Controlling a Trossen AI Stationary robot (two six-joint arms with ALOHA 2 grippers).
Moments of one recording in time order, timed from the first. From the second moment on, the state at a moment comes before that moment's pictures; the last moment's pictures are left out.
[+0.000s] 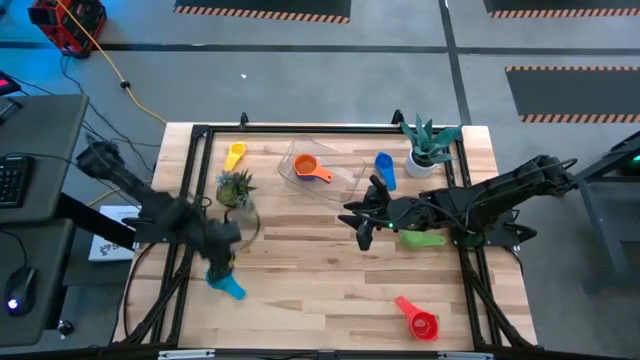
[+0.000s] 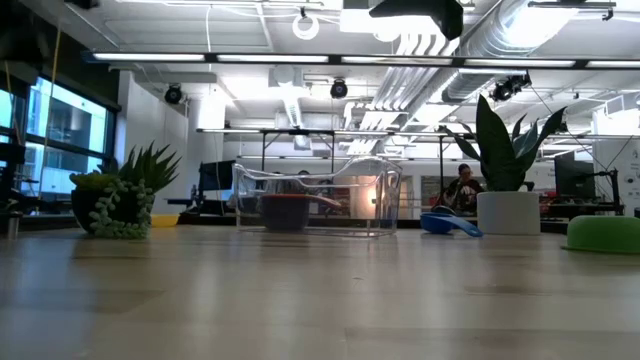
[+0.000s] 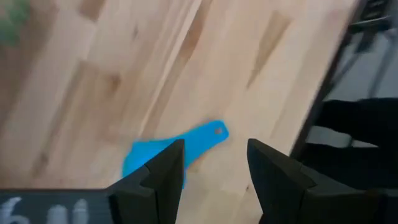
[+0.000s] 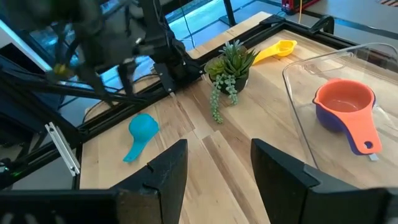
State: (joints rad) left arm -0.64 1.10 0.90 -0.96 -0.02 -1.13; right arm 0.29 1.32 1.05 -0.17 0.47 0.60
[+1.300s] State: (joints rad) left arm -0.82 1.86 1.15 -0.97 -0.02 -1.46; right arm 0.21 1.32 1.05 -0.32 0.38 0.60
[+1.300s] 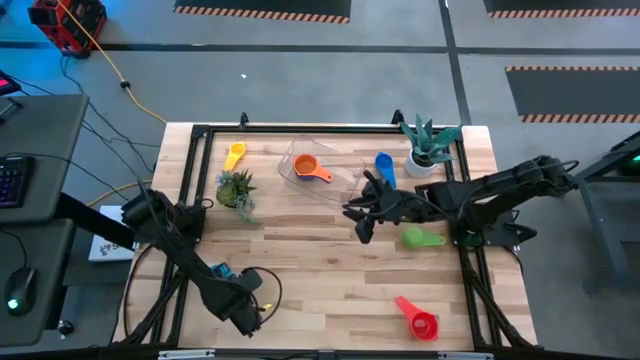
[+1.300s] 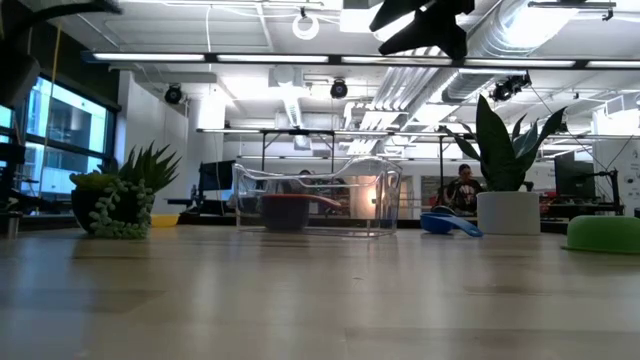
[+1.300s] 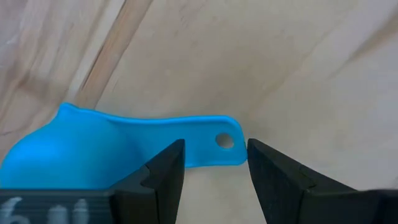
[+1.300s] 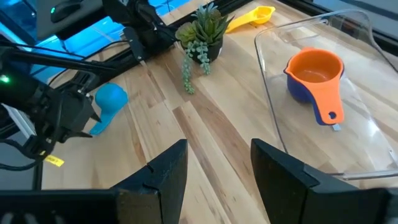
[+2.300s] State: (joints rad) left arm -0.80 1.30 1.21 -1.04 -0.31 -1.06; right arm 0.20 1.32 1.05 -0.27 0.33 0.60
